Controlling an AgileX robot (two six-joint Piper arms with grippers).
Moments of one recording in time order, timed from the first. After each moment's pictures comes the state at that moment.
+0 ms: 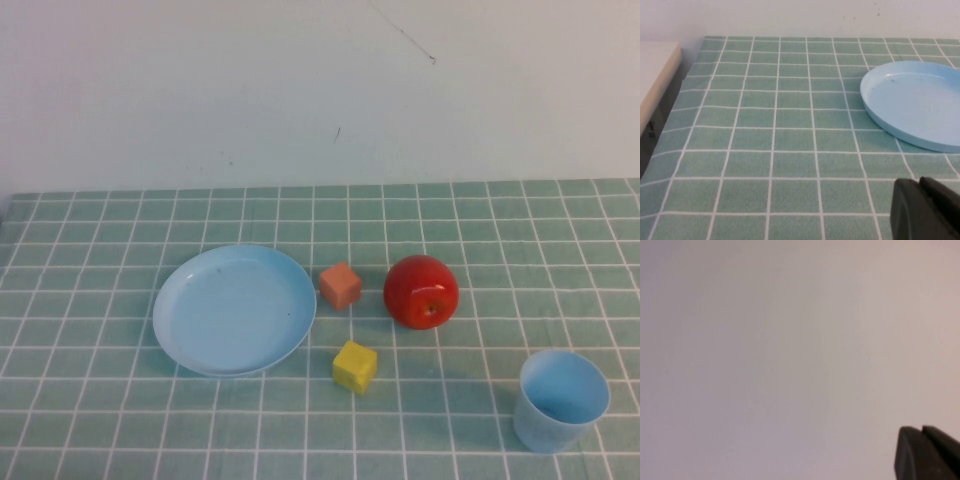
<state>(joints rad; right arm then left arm) -0.02 -0.01 0.03 0.30 -0.62 -0.15 -0.04 -0.01 0.02 -0.07 0.38 -0.04</state>
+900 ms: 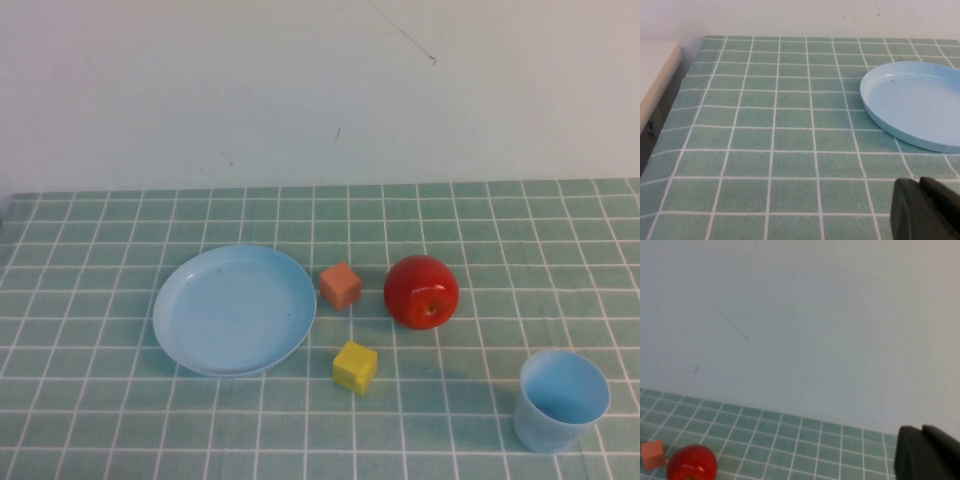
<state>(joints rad) -0.02 0.47 -0.91 0.18 0.74 -0.27 -0.04 -0.01 0.02 -0.07 0.38 -0.04</state>
